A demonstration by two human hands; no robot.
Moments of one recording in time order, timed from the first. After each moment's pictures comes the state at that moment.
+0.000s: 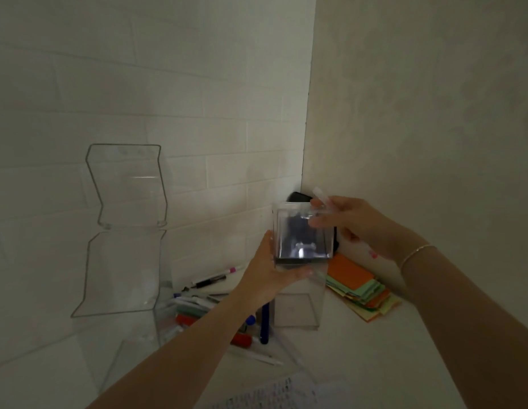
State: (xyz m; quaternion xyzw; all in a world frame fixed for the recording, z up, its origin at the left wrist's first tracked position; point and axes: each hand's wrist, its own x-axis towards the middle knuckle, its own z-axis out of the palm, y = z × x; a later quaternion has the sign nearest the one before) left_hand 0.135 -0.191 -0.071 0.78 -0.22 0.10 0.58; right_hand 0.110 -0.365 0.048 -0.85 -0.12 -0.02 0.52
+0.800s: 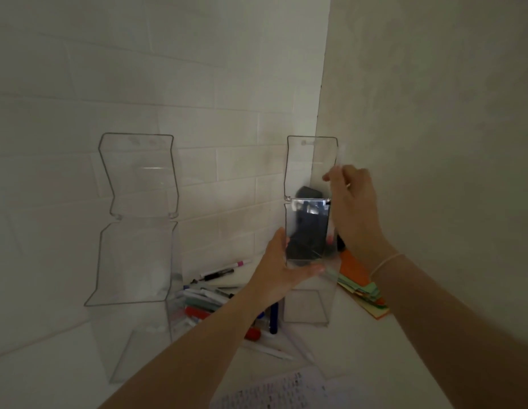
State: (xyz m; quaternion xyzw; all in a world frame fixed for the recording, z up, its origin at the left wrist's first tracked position) left_hand 0.136 -0.191 -0.077 0.81 -0.17 0.09 0.55; right_hand 0.116 -0.311 0.041 -0.78 -0.08 -0.37 0.50
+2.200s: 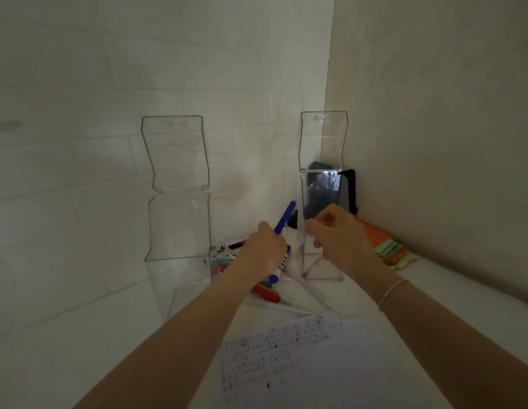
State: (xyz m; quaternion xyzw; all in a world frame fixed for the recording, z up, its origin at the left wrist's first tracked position) left_hand 0.074 -0.146 -0.050 0.92 0.01 0.04 0.38; right_hand 0.047 -0.281 -0.022 -0.86 -0.02 -0.13 0.50
